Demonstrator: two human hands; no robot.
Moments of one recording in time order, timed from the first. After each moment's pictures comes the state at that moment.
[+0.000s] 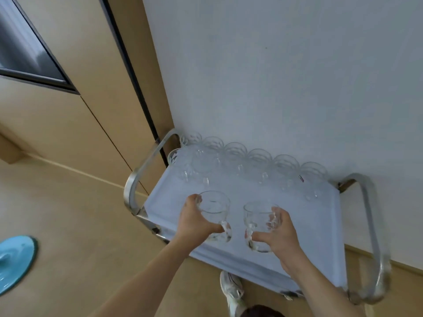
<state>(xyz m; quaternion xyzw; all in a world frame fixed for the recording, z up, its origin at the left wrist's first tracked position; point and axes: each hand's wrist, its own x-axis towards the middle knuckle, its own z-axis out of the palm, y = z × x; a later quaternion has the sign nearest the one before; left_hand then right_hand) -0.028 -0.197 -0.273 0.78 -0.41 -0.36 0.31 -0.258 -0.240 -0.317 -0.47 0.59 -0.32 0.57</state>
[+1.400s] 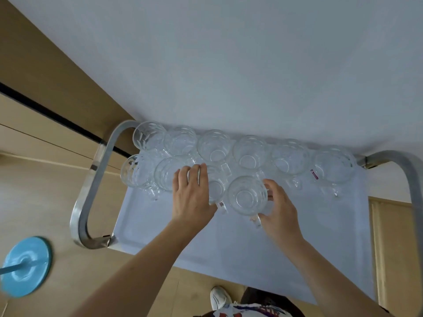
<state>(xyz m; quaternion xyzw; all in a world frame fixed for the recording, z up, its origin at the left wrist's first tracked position) -0.030 -0.381 -0.343 0.72 -0.69 -0.01 -0.03 -0.257 -0.378 -0.401 -0.66 0.61 -0.25 0.36</state>
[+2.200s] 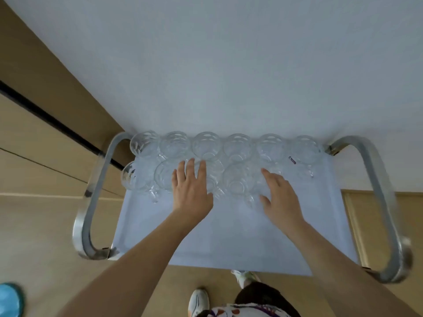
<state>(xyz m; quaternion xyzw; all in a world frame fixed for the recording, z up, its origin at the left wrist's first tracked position) -0.025 -0.366 -0.311 0.71 -0.70 -0.09 -0.03 -0.263 -0.356 -0.360 -0.69 0.67 -0.14 0.22</state>
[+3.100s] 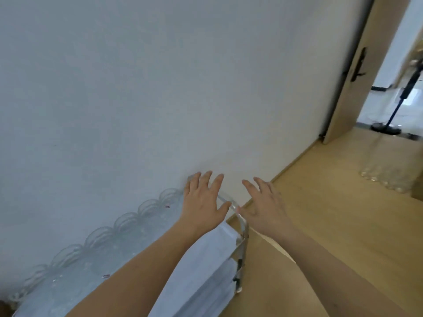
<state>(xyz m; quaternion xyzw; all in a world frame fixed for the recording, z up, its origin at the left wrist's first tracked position) -0.222 -0.232 -0.145 0.25 -0.95 -0.03 0.16 -0.358 -0.093 -0.169 -0.44 0.87 -0.20 -0.02</state>
